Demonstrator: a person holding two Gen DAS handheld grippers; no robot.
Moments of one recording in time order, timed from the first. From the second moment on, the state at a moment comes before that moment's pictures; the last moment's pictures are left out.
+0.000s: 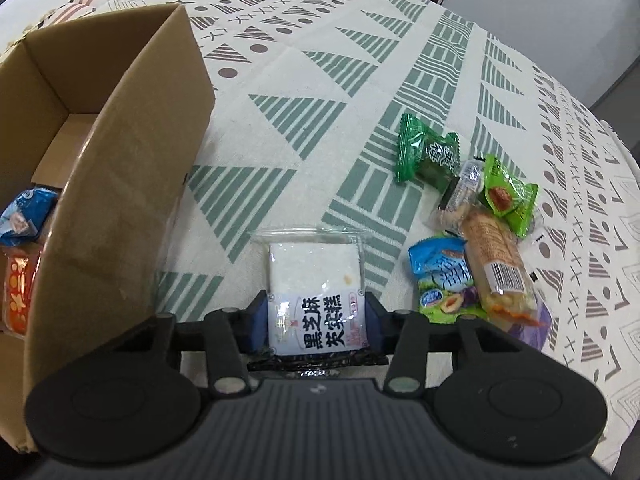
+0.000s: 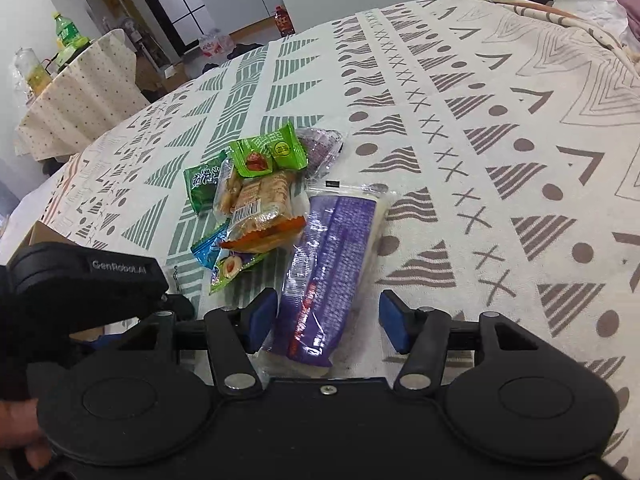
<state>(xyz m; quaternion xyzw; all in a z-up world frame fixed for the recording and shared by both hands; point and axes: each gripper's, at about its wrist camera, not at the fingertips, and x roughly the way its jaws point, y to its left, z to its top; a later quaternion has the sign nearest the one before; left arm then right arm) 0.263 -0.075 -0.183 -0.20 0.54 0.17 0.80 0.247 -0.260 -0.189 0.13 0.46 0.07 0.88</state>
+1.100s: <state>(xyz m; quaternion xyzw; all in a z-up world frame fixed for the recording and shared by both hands) 0.192 -0.050 -0.101 -0.21 0.45 0.06 0.87 0.191 -0.272 -0.137 0.20 0.42 0.07 0.88</state>
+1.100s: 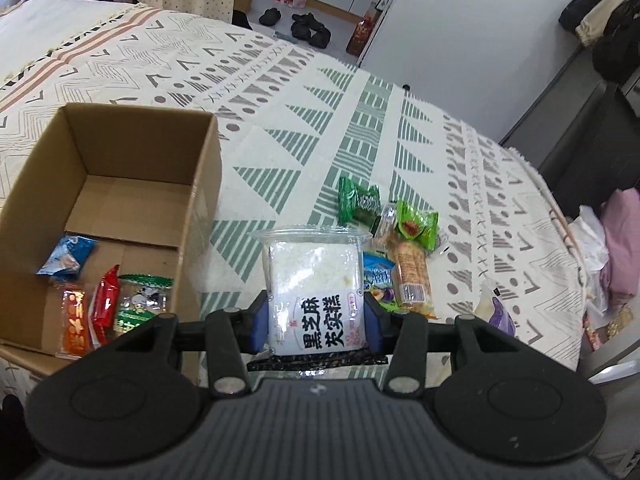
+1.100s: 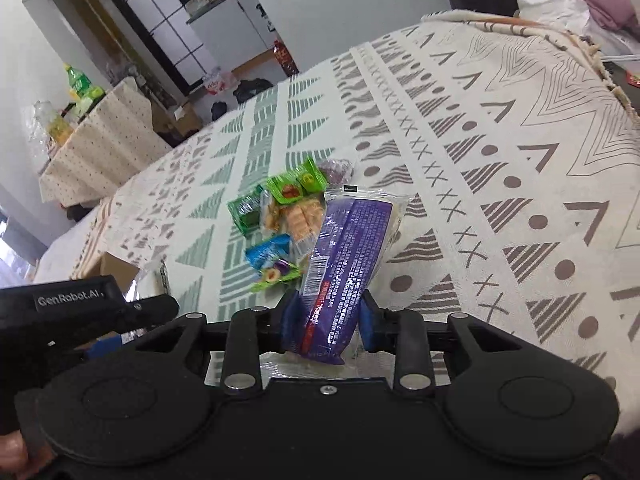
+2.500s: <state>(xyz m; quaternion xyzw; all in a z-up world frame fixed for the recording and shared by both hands) 0.166 0.141 -0.084 -0.38 0.36 0.18 0.83 0.192 -0.094 -0.059 0.11 0.36 0.20 0.91</state>
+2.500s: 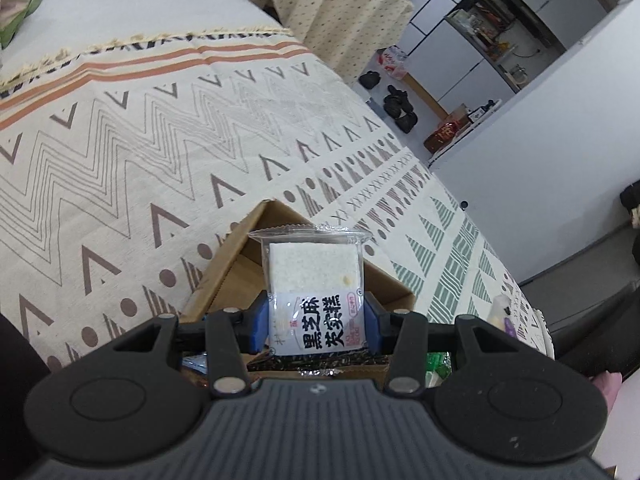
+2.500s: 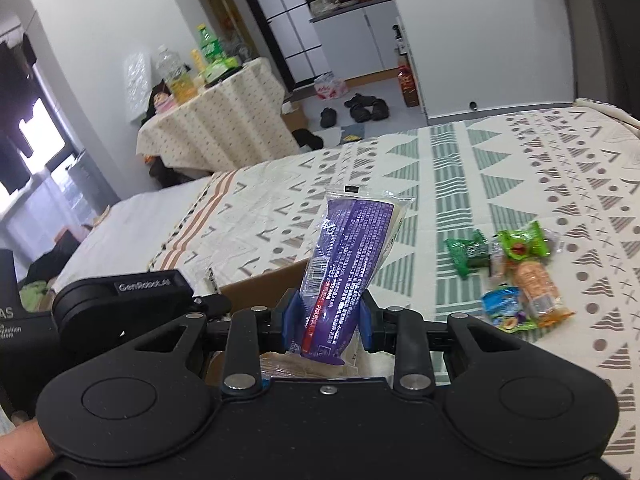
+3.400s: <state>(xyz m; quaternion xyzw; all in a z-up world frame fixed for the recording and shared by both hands) 0.166 0.138 -0.089 -0.40 0.36 0.21 0.82 0.204 -0.070 -0.077 0.09 0.40 0.19 0.89</state>
